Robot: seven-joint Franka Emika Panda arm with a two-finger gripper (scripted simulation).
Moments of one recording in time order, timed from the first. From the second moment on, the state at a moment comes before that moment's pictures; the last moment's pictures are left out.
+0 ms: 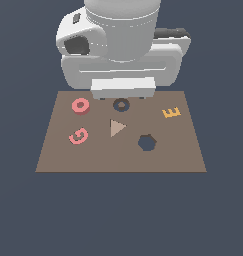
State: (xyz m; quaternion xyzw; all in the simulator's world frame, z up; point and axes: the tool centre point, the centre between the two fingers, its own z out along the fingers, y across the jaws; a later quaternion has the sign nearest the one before) arm 0.002 0.002 0.173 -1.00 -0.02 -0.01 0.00
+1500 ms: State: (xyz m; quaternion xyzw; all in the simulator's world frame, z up) arm -0.069 -0.137 0.053 -1.00 -0.02 0.00 0.00
